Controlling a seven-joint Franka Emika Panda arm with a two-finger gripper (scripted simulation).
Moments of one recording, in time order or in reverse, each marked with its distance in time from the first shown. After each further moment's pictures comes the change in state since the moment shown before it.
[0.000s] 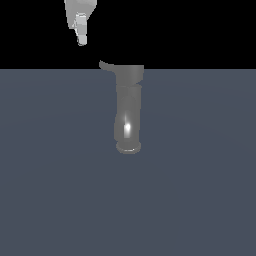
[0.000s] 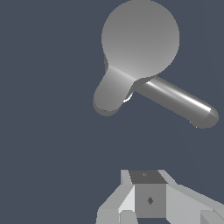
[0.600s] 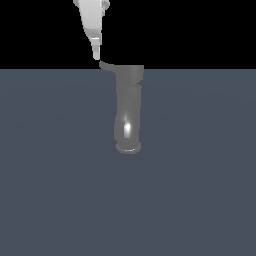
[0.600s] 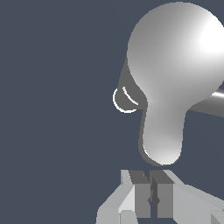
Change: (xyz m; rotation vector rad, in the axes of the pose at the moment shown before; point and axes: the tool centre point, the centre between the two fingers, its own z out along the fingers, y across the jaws) arm 0.044 -0.047 0.029 0.004 0.006 0.278
